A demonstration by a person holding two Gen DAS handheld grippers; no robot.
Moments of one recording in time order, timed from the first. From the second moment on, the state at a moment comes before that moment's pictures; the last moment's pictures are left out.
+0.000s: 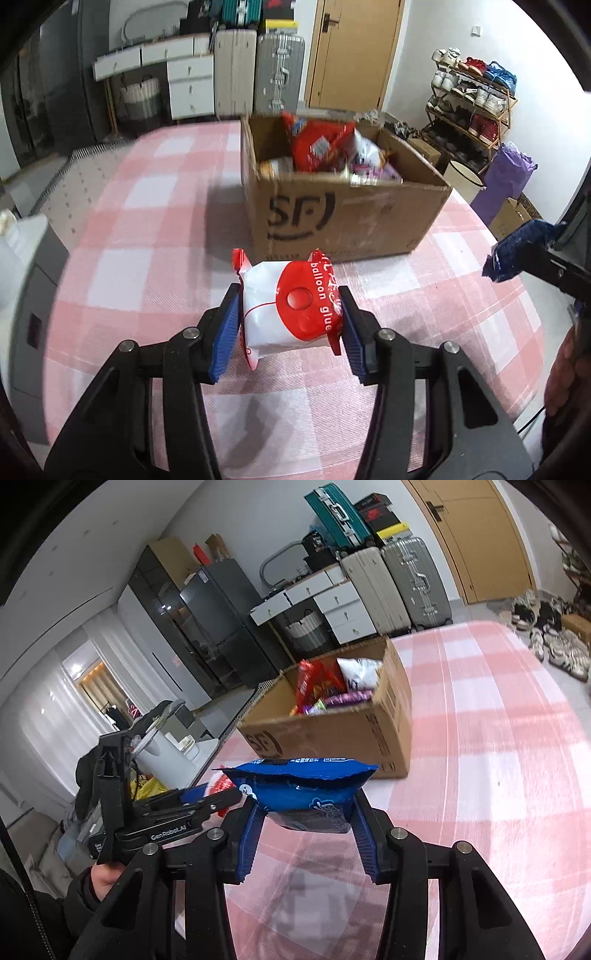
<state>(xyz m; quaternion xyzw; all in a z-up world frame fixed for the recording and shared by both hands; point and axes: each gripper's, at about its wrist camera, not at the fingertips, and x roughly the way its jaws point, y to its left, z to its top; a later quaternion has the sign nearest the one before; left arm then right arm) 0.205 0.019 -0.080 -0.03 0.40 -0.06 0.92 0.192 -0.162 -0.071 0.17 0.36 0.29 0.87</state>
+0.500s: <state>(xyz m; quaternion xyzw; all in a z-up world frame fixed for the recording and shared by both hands) 0.205 0.038 0.028 0.00 0.32 -0.08 0.94 0.220 -0.142 0.000 0.12 0.31 0.31 0.89</state>
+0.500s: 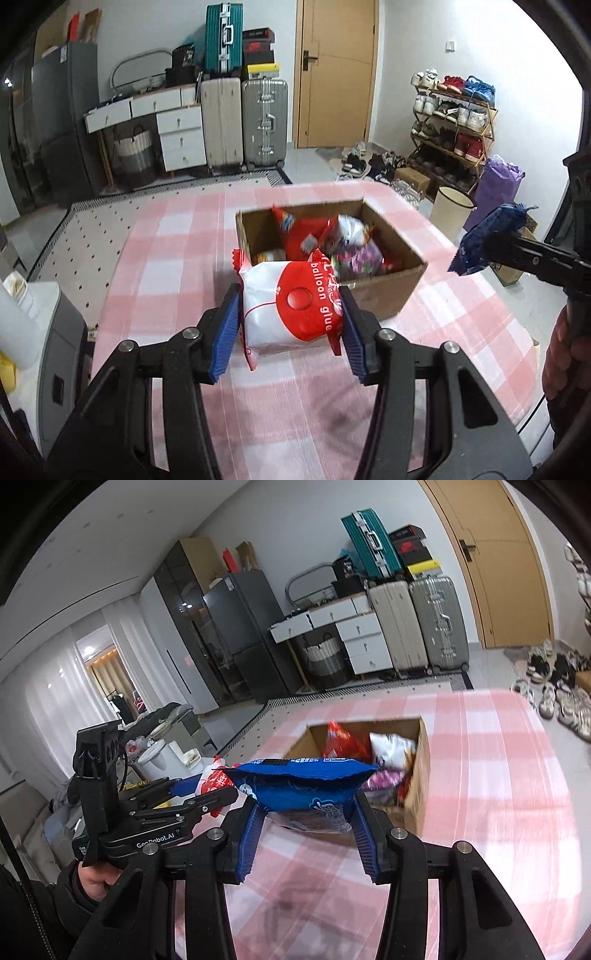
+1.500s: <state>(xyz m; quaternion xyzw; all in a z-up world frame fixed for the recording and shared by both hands) 0.350 0.013 0.076 -0.06 0.33 -0.14 0.93 0.319 -0.116 0.047 0.08 0.31 0.29 0.90</state>
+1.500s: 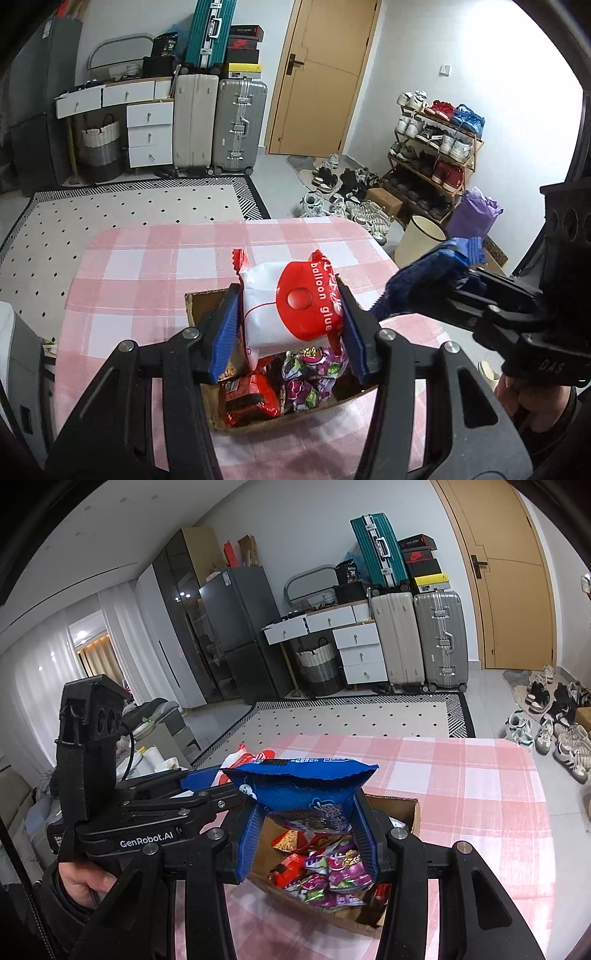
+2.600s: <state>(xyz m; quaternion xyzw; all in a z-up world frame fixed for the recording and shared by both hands) 0.371 0.024 0.040 -0.07 0.34 -0.11 0.93 0.333 -0.127 0.034 0.10 0.31 0.28 0.90</state>
